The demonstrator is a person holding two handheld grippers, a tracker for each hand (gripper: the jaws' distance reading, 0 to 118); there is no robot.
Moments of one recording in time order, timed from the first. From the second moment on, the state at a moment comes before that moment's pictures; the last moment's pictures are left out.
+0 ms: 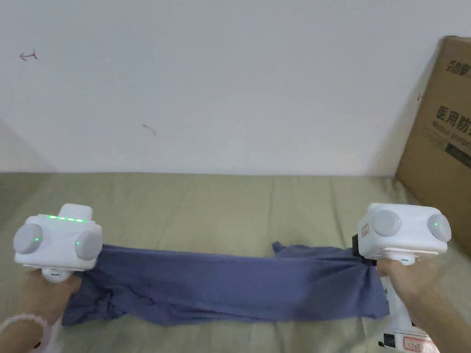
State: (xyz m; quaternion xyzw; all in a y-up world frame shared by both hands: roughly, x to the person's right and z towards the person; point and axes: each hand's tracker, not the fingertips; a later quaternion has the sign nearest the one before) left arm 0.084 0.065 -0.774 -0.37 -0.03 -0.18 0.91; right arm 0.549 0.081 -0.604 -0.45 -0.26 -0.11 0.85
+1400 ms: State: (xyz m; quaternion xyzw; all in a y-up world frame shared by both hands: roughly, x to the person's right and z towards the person) left arm -0.138 0.042 -0.279 -0.44 -0.09 -0.18 0.87; right arm 0.372 0.025 -0.090 -0.48 -0.18 -0.17 0.84
